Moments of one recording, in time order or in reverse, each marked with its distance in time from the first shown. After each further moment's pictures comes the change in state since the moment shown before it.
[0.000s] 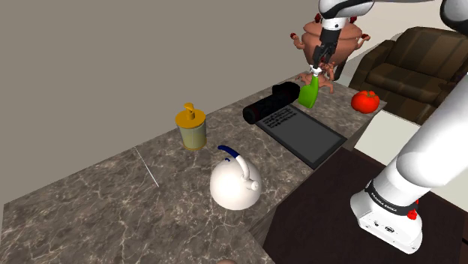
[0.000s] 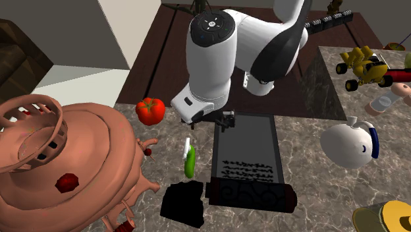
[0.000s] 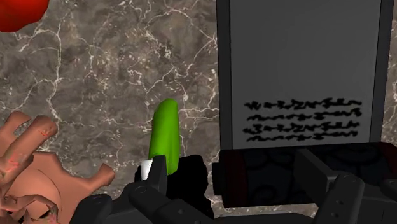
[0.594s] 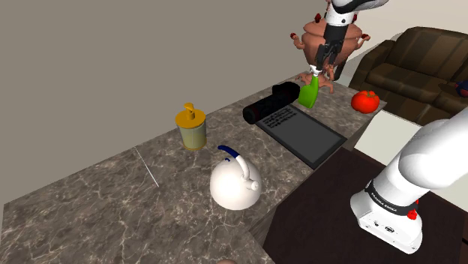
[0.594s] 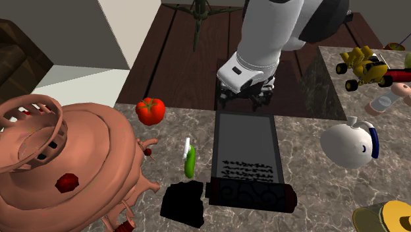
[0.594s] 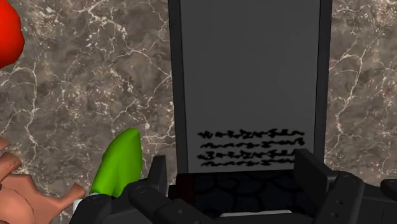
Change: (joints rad) arm 0.051 -0.317 0.114 -0.235 -0.122 -0.071 0.204
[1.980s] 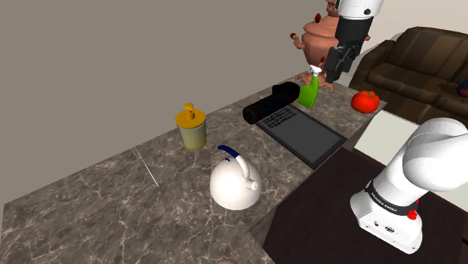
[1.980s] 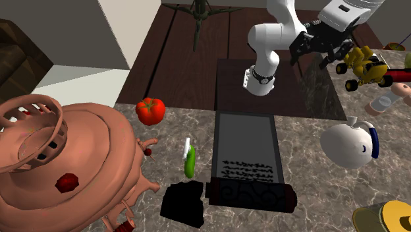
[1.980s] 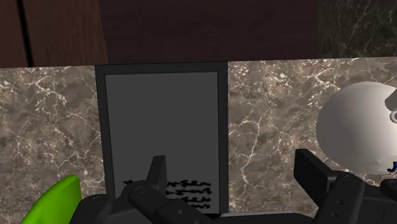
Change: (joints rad) arm 0.101 -0.476 0.352 -0.213 0.084 -0.306 0.384
